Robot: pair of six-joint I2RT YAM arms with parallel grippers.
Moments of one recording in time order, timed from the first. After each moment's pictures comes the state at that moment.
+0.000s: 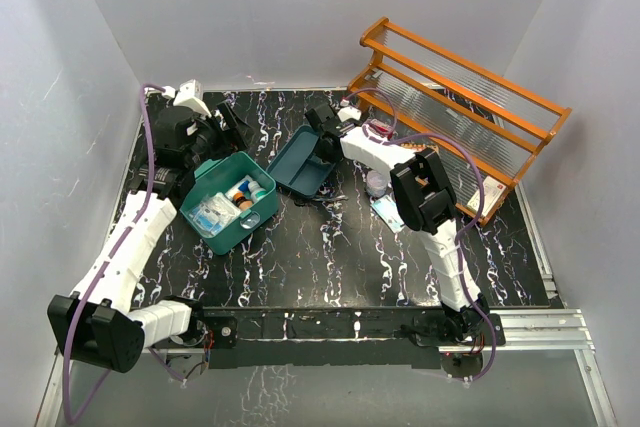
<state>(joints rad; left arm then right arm) -0.23 1.16 1.10 -0.32 0.11 -0.51 0.59 2.31 1.90 -0.57 0.31 0.97</state>
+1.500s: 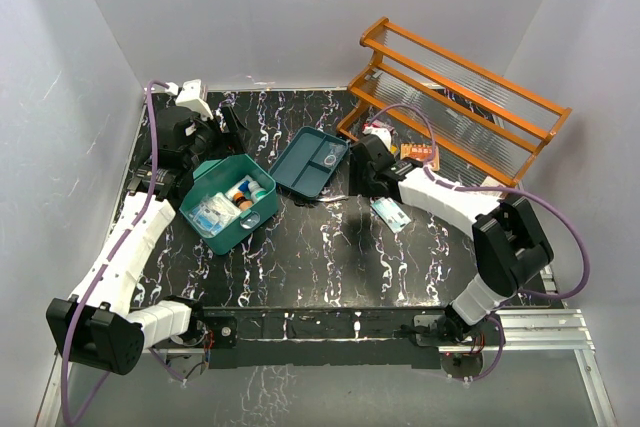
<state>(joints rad) -0.23 1.15 1.11 -0.34 0.09 -0.35 0.59 1.60 1.11 -0.43 0.28 0.50</state>
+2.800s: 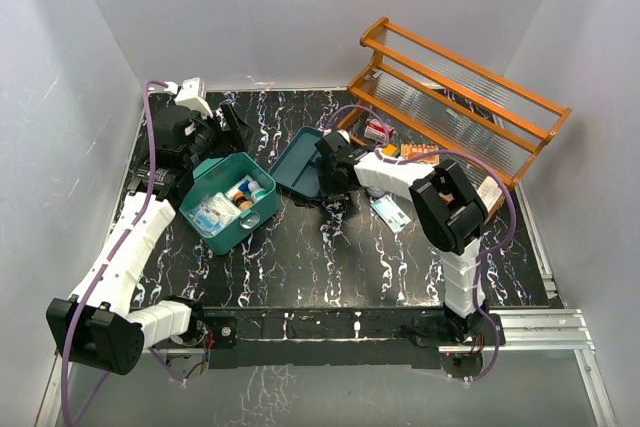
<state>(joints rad) -0.23 1.15 1.11 -0.31 0.13 -0.40 0.64 2.02 1.41 -0.44 0.19 0.43</state>
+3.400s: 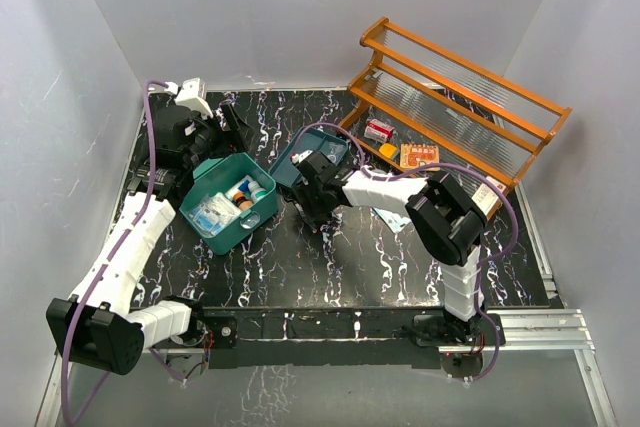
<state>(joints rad) -0.23 1.15 1.11 -0.31 0.13 -0.40 0.80 1.97 1.33 -0.39 0.09 0.18</state>
